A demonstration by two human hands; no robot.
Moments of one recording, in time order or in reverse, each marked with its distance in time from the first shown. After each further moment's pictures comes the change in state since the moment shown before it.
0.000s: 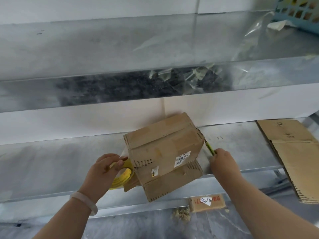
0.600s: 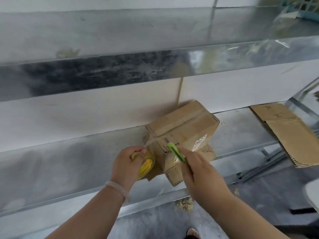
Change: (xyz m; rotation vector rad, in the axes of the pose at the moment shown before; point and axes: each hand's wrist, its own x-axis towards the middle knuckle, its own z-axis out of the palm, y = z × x) left_hand -0.002 -0.007 -0.013 -0.162 -0.021 -0.008; right_hand -0.199 -0.122 0.012 0.146 0.129 -0.589
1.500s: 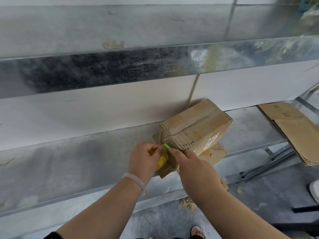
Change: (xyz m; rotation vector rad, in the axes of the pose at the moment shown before) left_hand 0.016 -0.015 0.005 0.202 -0.069 0.074; right_hand 0.023 -0.037 0.039 -0.432 -0.263 0.125
